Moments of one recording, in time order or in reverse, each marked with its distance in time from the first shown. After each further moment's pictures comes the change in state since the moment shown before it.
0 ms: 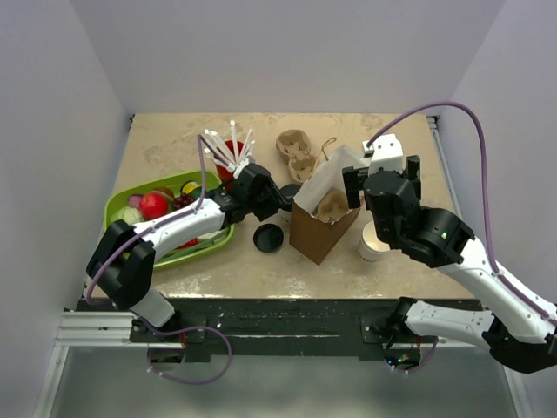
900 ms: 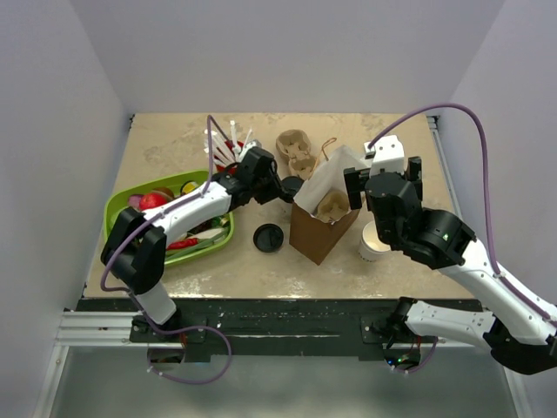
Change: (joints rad) left arm 0.034 0.098 0.151 -0.060 -0.017 0.139; right arm 0.000 -0.014 -0.011 0.002 0.004 -0.007
